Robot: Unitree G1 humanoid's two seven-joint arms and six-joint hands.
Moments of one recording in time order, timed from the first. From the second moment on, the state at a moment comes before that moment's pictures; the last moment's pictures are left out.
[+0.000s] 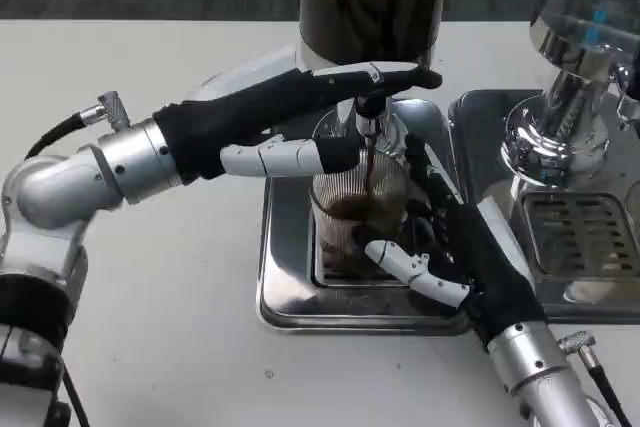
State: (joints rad) left arm -0.76 0.42 -0.13 0.98 -0.11 -0.94 -0.94; right arm -0.12 -0.09 0.14 0.49 -0.17 -0.48 0.01
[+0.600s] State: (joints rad) left arm -0.74 0.41 -0.05 0.95 -0.20 -0.87 -1.01; right arm -0.12 -0.08 0.14 0.49 -0.17 -0.49 0.01
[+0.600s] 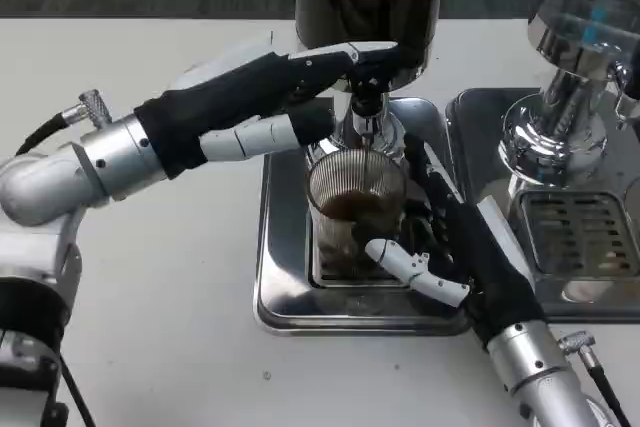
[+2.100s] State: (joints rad) left arm -0.67 0.40 0.09 0.71 -0.34 -0.75 -1.08; right arm -0.12 -0.08 0.13 0.51 -0.17 -0.50 0.01
